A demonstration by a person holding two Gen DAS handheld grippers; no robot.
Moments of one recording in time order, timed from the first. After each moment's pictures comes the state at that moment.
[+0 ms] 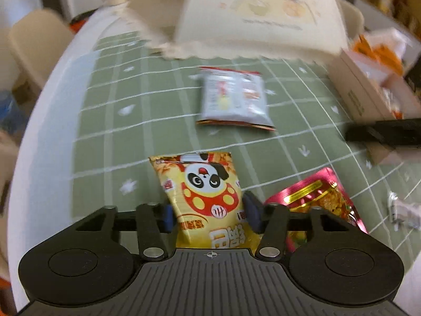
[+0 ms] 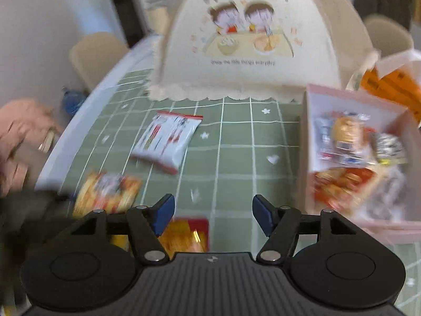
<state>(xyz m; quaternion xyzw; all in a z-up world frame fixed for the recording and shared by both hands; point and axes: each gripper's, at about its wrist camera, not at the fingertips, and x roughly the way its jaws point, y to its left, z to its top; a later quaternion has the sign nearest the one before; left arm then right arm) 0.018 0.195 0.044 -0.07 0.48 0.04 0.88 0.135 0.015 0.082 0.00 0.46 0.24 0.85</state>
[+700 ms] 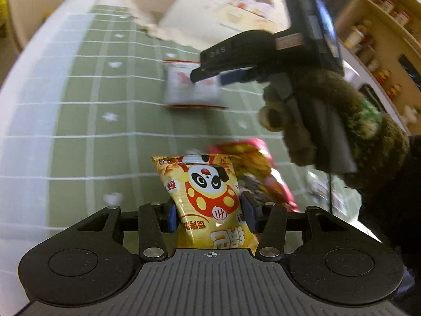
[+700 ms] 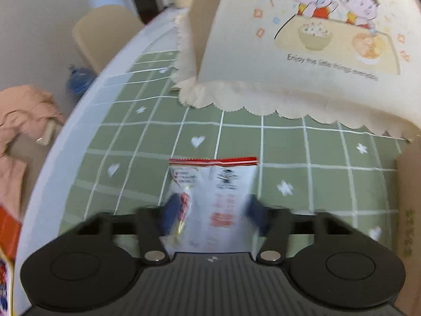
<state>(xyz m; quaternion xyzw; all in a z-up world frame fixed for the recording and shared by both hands) -0.060 0.197 0.062 -0.20 0.46 -0.07 0.86 0.160 0.107 0.058 -0.06 0.47 0.31 0.83</state>
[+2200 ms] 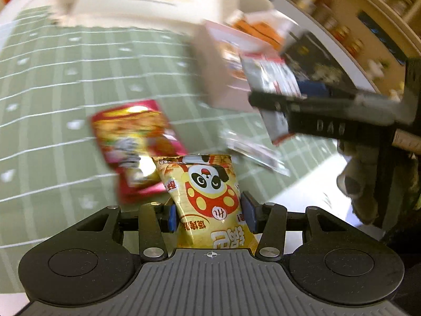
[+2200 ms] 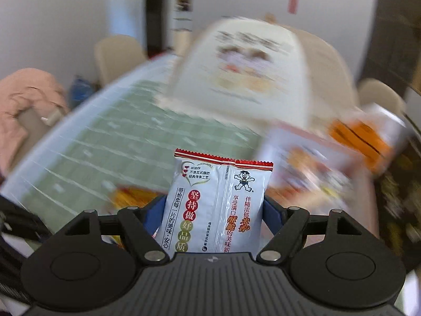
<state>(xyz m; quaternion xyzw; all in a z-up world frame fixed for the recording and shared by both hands) -0.062 0.080 0.068 -0.15 0.49 -0.17 0.84 0.017 -0.109 0.116 -0.12 0.35 0.24 0.90</state>
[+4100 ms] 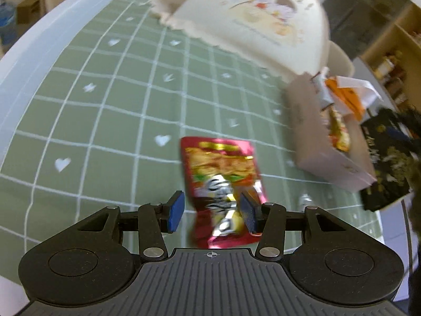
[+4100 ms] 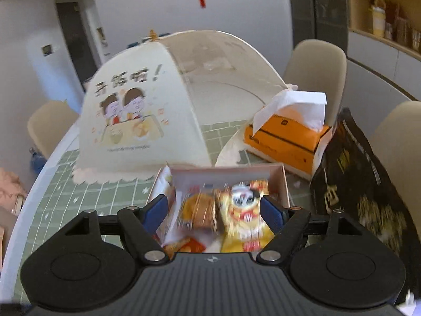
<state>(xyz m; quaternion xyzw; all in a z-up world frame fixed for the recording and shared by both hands) -0.042 0.149 0.037 -0.26 0.45 0.03 0.85 0.143 -0.184 0.140 0.02 0.34 0.17 0.92</state>
